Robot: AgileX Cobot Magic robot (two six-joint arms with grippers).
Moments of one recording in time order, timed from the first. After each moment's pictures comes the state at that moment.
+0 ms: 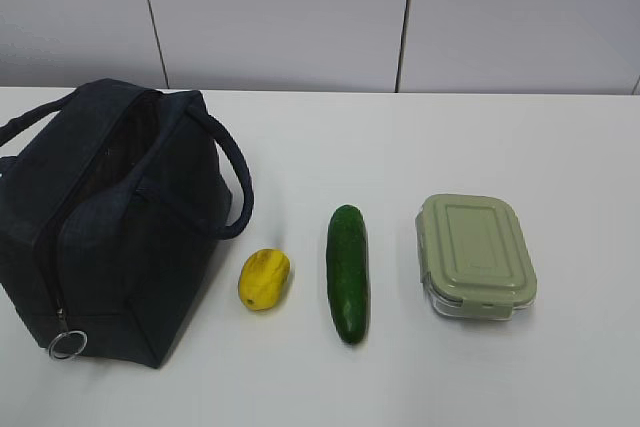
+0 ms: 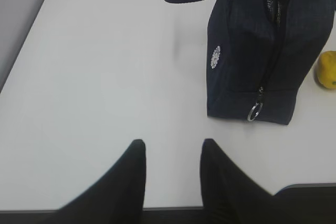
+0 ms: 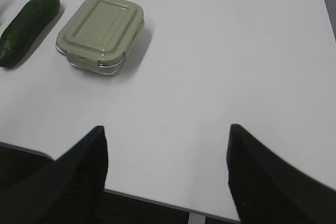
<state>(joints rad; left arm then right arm) 0.02 0.01 -0.51 -0.06 1.11 0.05 0.10 -0.02 -0.50 -0.05 1.15 -0.11</state>
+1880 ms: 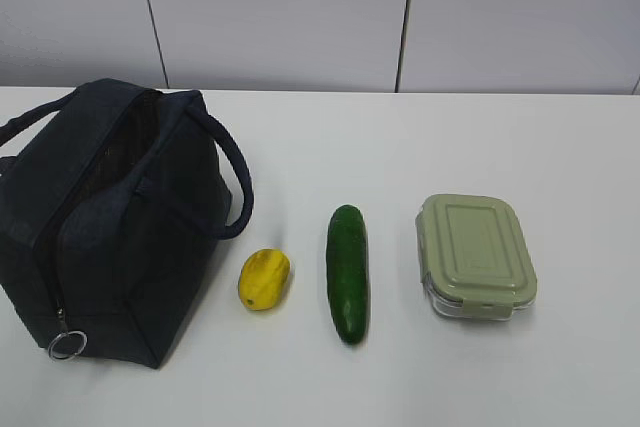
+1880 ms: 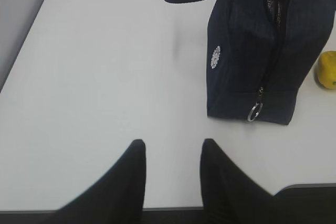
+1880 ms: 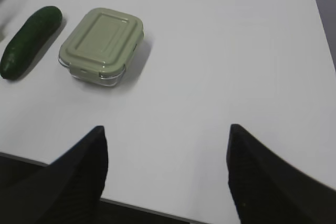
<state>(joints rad) 0.02 0.01 -0.51 -0.06 1.11 0.05 0.10 -0.02 -0.53 -0.05 1.15 -0.11</state>
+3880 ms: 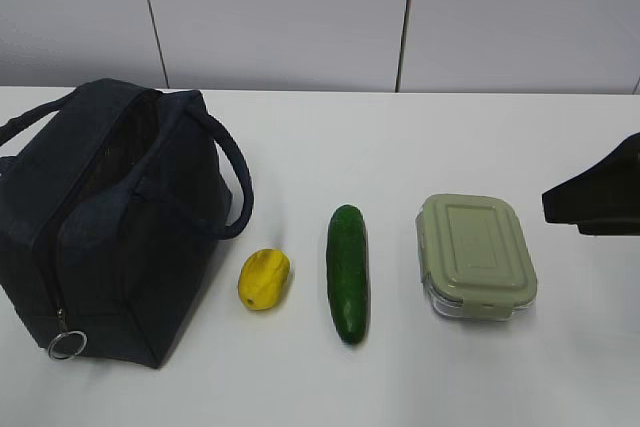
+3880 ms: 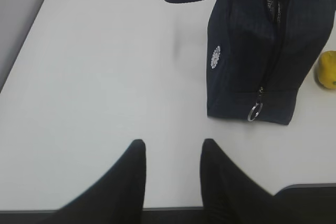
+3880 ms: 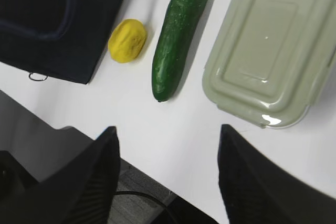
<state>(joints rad) 0.02 0.01 -0.51 -0.06 1.11 0.05 -0.23 1.30 -0.77 0.98 1.05 -0.85</state>
